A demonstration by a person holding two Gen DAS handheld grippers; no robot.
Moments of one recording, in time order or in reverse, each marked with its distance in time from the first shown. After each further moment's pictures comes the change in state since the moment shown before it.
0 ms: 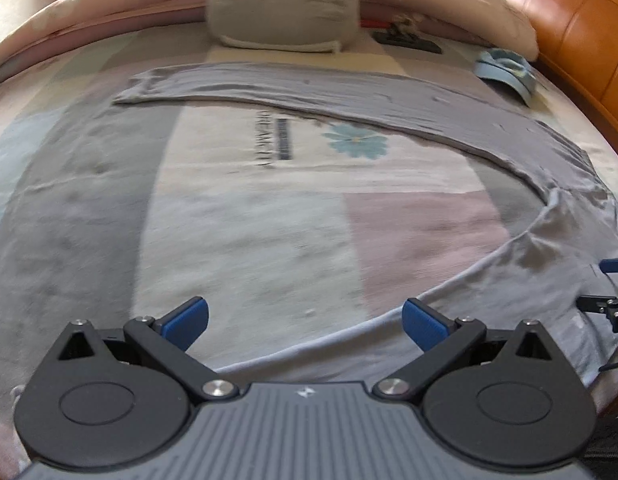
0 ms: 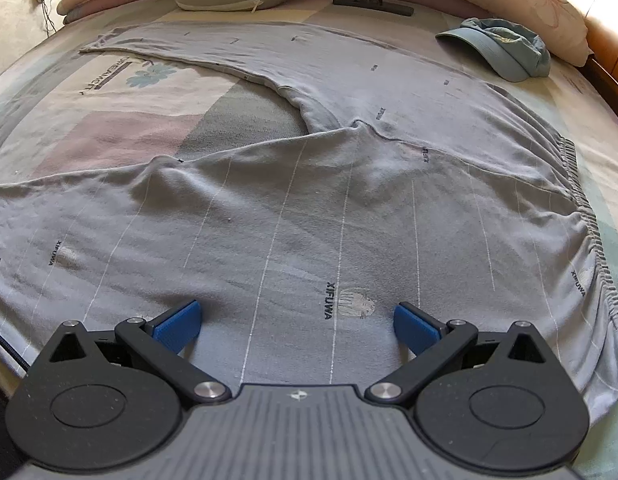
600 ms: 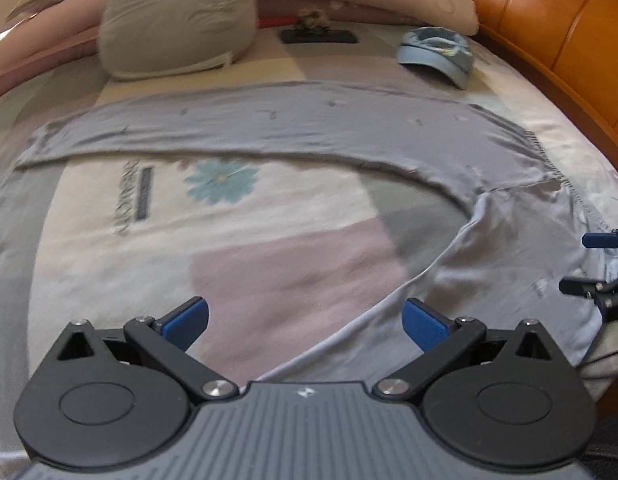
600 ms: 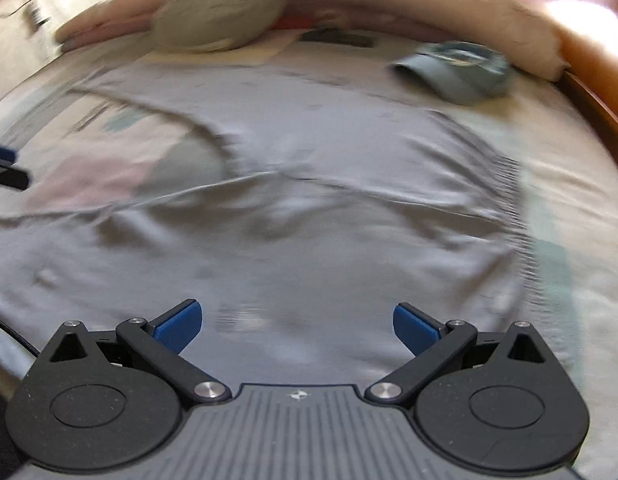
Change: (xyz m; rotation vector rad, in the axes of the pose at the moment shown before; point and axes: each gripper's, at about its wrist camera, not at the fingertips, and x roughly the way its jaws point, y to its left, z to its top) left arm 0.026 -0.111 0.051 0.135 0.019 -0.086; right arm -0.034 -0.073 -0.003 0.053 -0.092 -0.040
